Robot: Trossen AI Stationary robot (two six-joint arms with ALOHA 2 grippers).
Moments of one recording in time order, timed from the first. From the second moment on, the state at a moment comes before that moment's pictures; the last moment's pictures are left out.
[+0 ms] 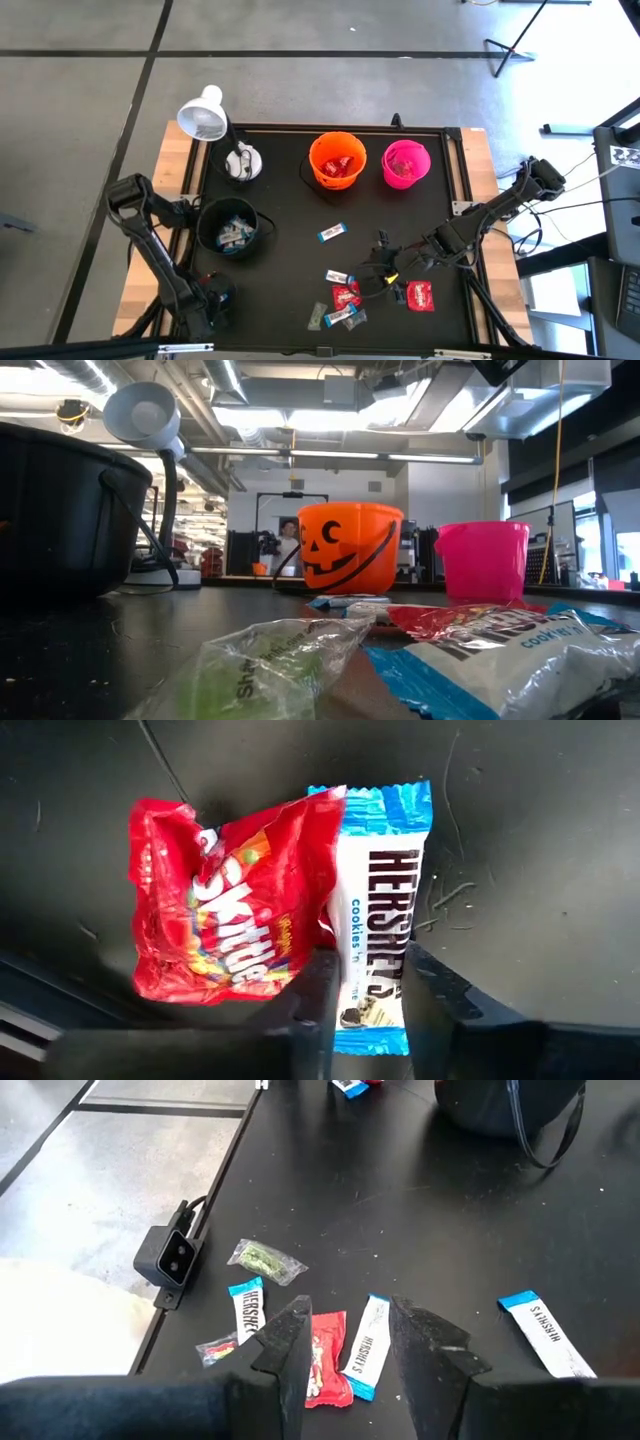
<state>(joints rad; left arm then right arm) -1.07 1.69 0.94 -0.76 0.07 -1.76 0.57 1.40 1.03 -0.29 0.22 0.31</state>
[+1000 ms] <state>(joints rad) -1.15 1.68 1.09 -0.79 0.04 -1.89 0.57 1.40 1.03 -0.29 0.22 0.32</state>
